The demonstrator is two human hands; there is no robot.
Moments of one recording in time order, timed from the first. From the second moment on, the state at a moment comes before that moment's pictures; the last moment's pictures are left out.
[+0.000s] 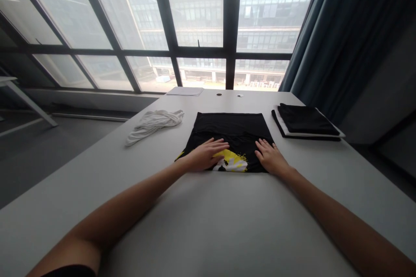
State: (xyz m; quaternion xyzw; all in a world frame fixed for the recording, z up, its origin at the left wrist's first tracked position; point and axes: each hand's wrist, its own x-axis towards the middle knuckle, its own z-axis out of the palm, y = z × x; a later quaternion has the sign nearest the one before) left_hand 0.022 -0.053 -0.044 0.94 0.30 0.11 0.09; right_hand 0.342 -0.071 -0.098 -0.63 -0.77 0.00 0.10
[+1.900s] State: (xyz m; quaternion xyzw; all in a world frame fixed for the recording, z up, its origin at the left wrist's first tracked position) left_hand -0.118 -0.080 -0.054 0.95 0.30 0.12 0.04; right_hand 0.428 -0.126 -0.087 -0.44 -0.89 0.01 0.13
